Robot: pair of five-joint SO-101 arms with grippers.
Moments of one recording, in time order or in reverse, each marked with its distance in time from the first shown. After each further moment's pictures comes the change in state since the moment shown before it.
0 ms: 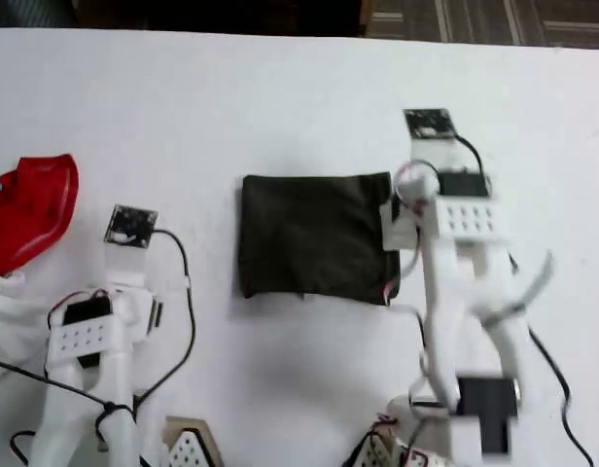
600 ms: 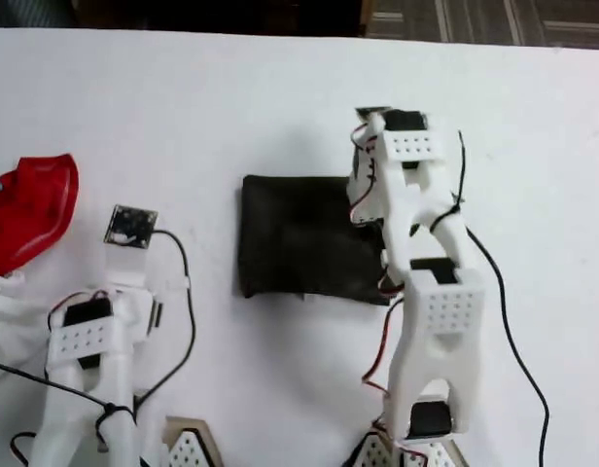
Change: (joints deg) left arm 0.0 -0.3 0.3 -0.2 0.0; right arm -4.7 46.2 -44.3 15.9 -0.5
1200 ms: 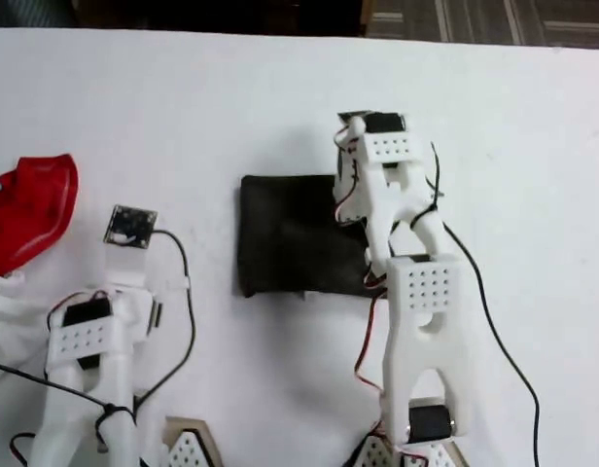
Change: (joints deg) left arm -0.1 0.0 0.0 0.0 0.0; right arm -2.4 18.9 -18.0 3.8 0.1
